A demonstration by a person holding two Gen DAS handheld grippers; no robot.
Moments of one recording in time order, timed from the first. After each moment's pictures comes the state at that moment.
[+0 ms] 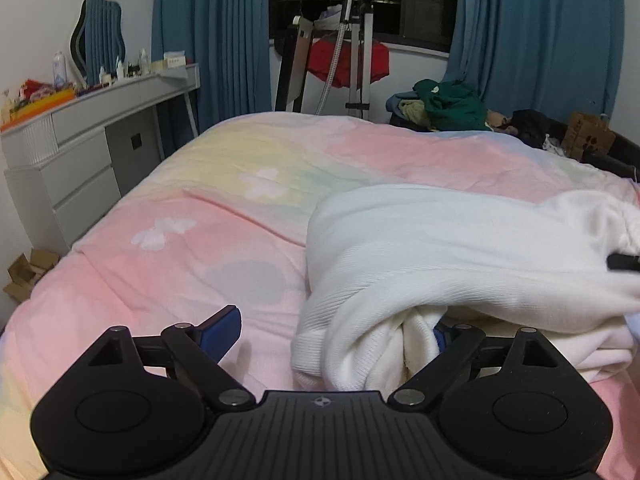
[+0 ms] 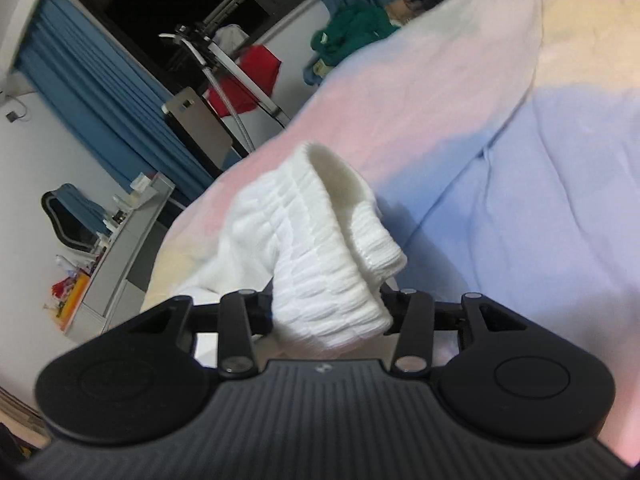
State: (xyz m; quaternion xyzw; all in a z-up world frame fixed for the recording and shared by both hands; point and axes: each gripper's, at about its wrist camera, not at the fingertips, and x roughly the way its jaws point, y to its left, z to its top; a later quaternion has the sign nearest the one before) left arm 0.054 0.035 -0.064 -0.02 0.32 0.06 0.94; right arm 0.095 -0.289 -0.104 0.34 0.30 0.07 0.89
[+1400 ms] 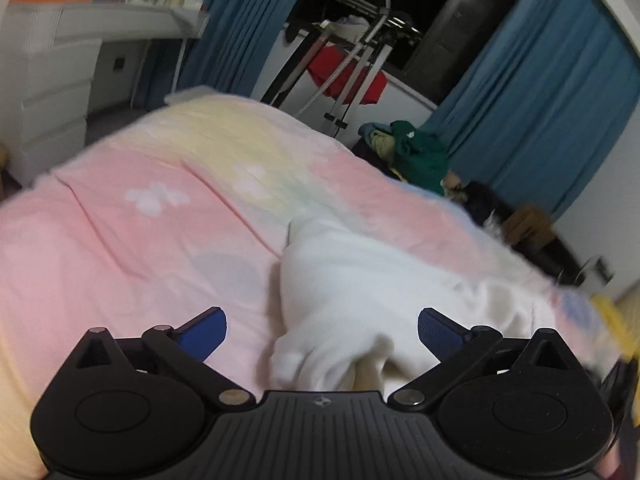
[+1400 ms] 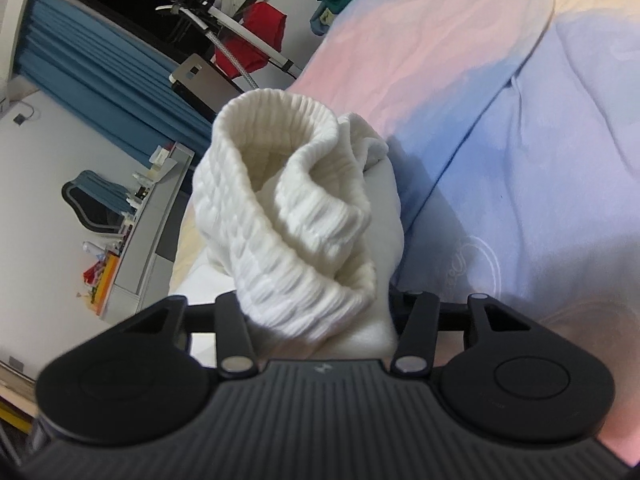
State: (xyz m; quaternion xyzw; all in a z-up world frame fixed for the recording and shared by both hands) left arm 0.040 0.102 -0.038 -0.26 0.33 -0.02 0.91; right arm 0.103 -0.274 -0.128 0.38 0.36 0.13 0.84
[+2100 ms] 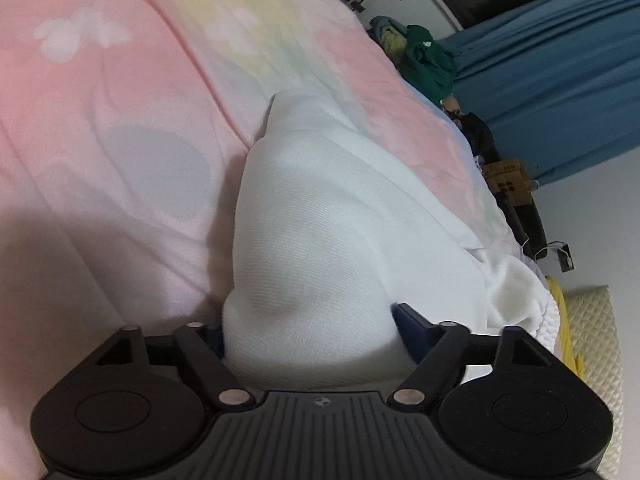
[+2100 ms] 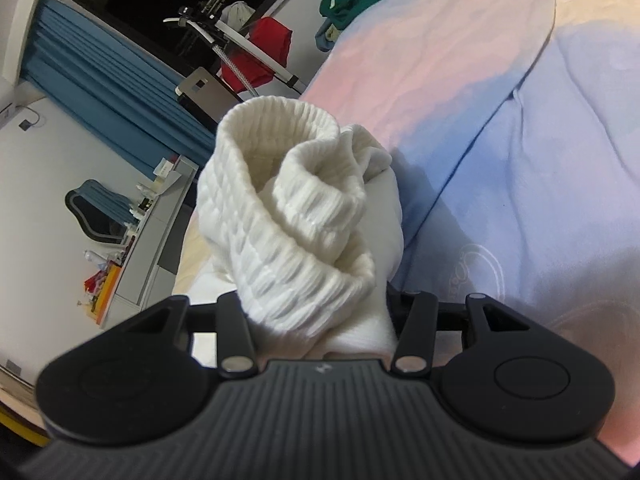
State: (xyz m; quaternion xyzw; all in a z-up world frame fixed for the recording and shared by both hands) left arm 0.131 0.098 -0.107 -0.35 0.46 -0.10 0.81; right arm 0.100 -0.272 -0.127 0.38 0.33 0.12 0.86
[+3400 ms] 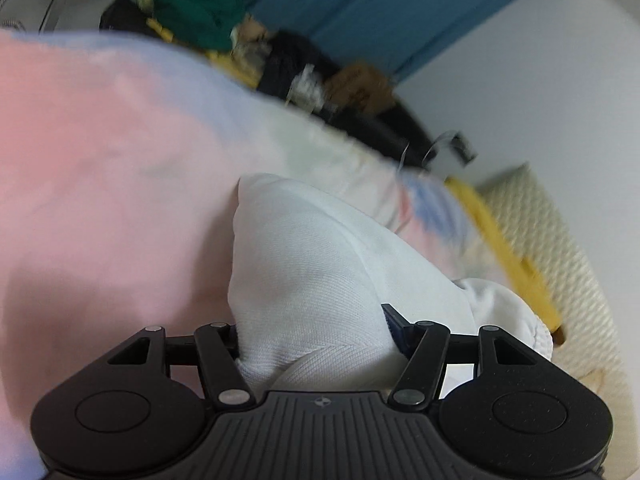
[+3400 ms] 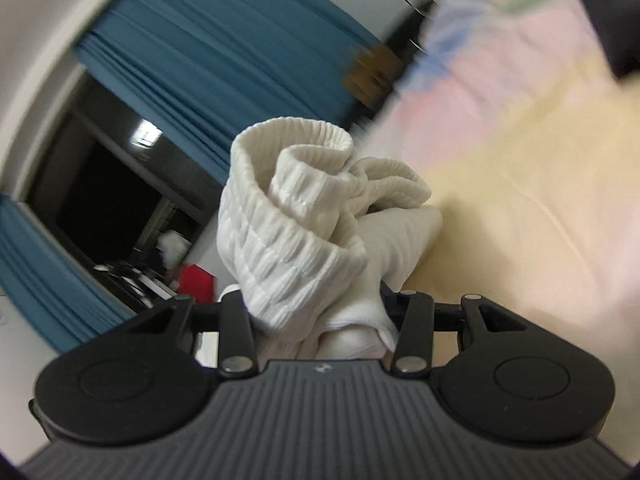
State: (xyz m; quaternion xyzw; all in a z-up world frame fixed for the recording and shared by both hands) left arm 0.376 -0.268 -0.110 -0.21 0.44 -0.34 0.80; right arm 0.128 -0.532 -0.152 0.46 0.09 -0.09 0.88
